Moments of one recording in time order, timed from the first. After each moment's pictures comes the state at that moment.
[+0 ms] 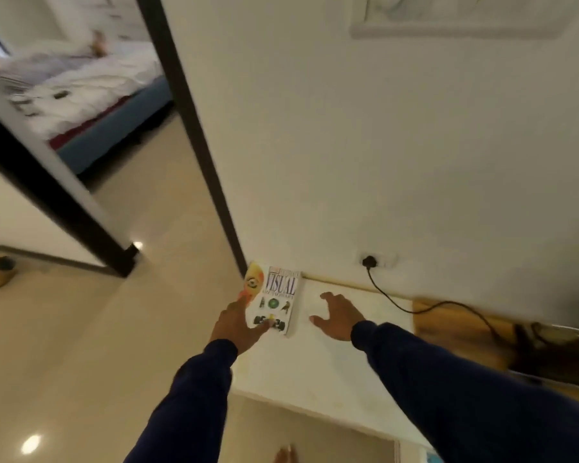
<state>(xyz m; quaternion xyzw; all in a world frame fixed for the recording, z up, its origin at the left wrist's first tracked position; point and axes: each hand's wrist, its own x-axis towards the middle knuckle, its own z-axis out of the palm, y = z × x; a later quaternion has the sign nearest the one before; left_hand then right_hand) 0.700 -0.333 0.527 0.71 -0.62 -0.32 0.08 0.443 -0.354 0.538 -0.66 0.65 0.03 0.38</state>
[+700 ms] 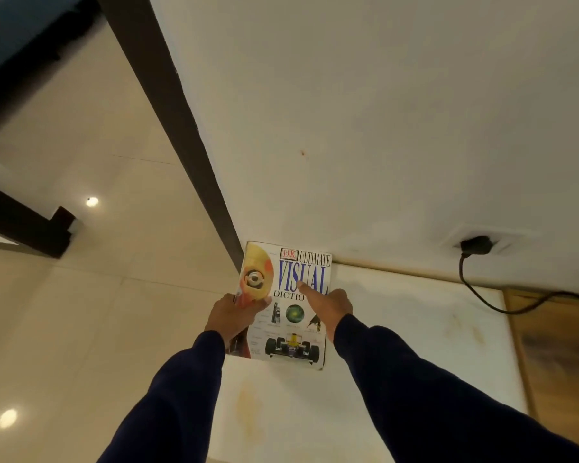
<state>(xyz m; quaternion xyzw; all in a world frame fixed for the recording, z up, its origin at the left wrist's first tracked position) 0.772 -0.535 0.263 0.74 -0.46 -0.49 0.05 0.557 -0.529 0.229 -0.21 0.77 -0.22 0.56</state>
